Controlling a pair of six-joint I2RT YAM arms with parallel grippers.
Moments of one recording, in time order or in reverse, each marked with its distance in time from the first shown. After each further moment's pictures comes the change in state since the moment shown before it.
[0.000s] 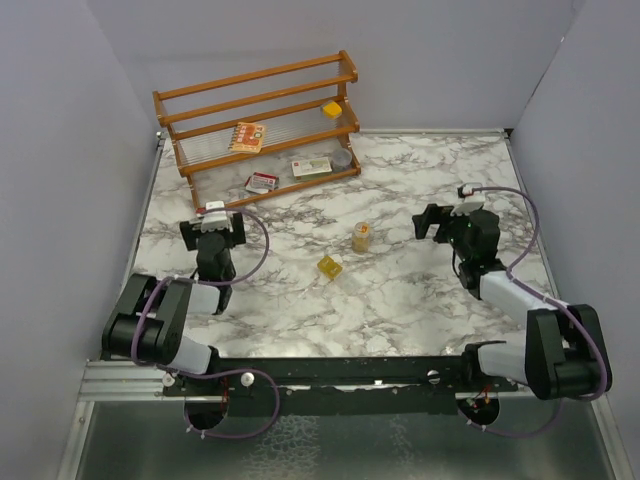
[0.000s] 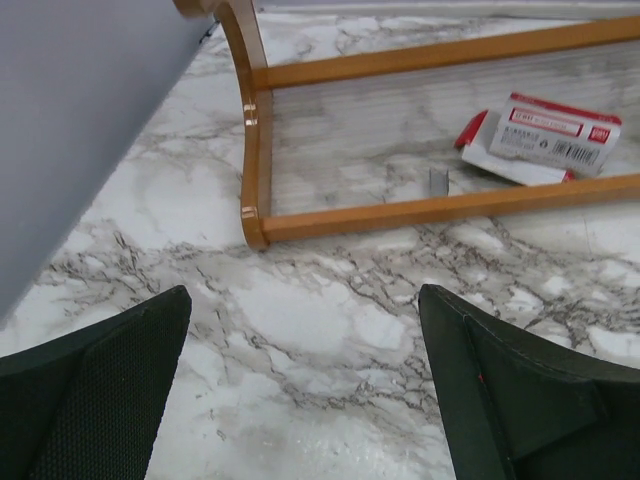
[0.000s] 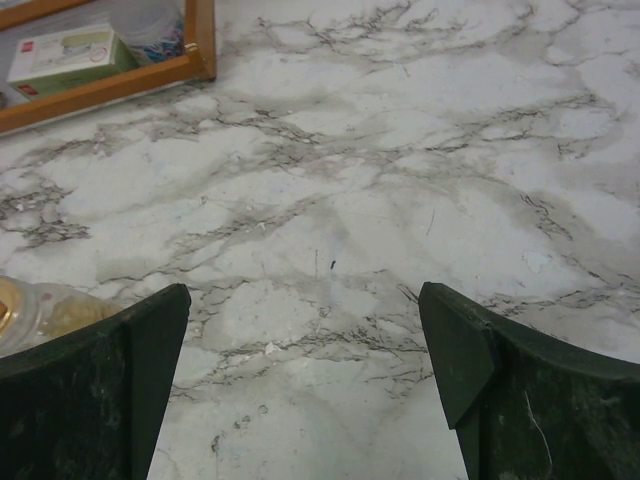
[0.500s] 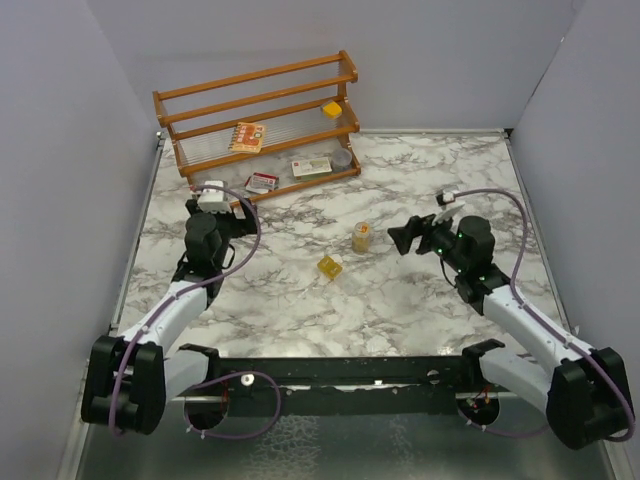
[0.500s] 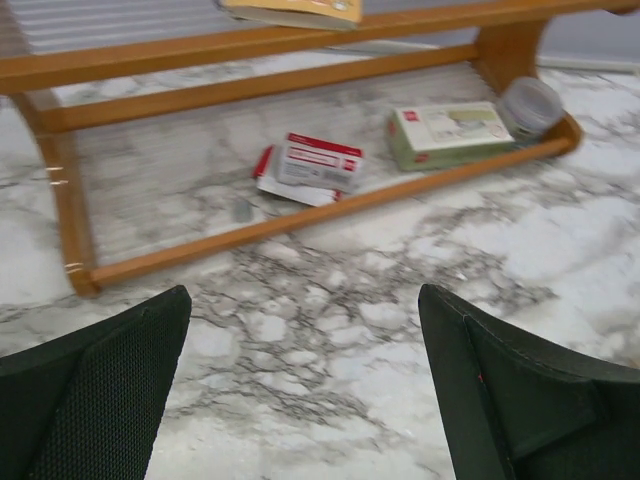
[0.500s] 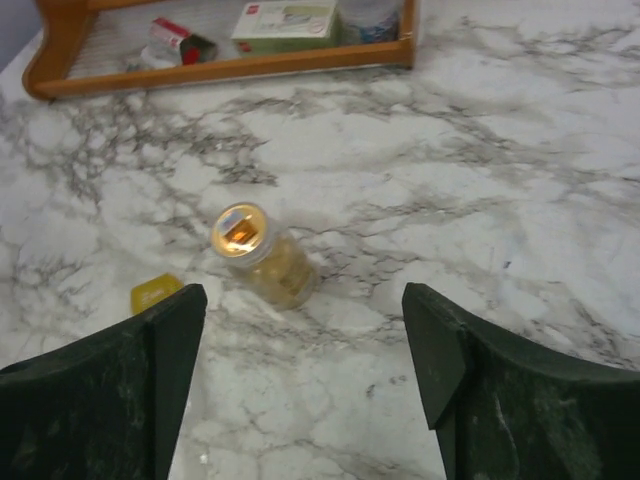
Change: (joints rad) left arm -0.005 -0.404 0.220 -0.643 0.299 -0.192; right arm 0.140 -0.254 0.016 -0.197 -0.149 0.039
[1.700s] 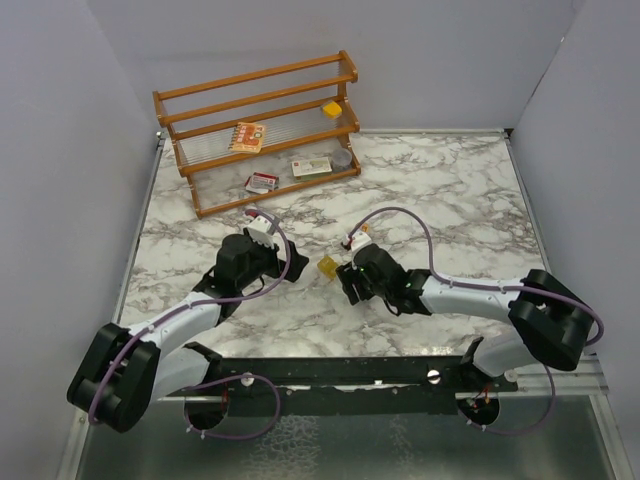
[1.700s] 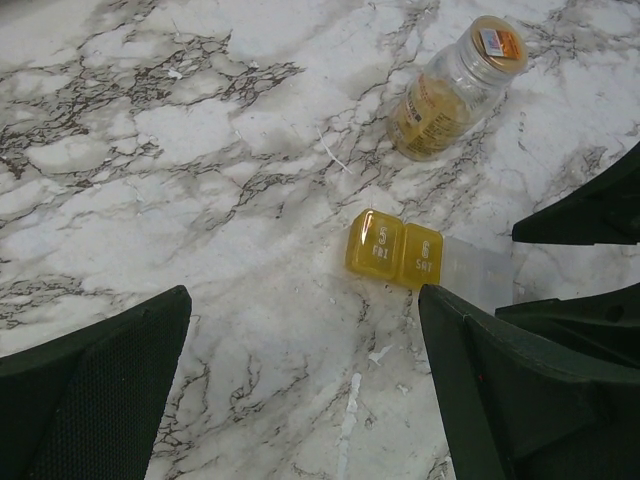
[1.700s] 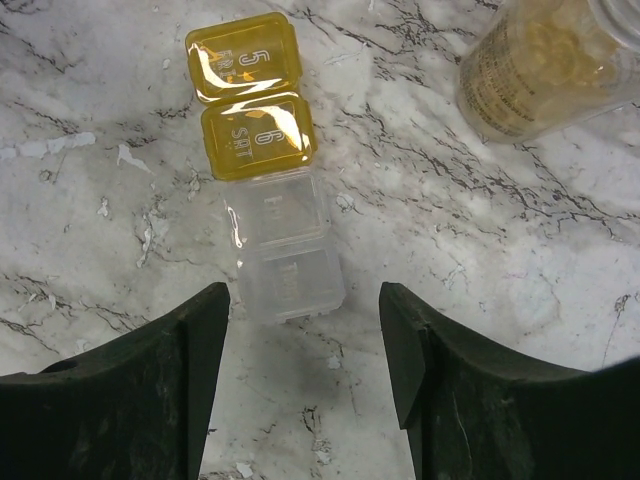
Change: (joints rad) left arm -0.277 -0.003 -0.114 -0.101 0.365 -0.130; right arm 0.702 0.409 0.185 -0.327 0.497 0.047
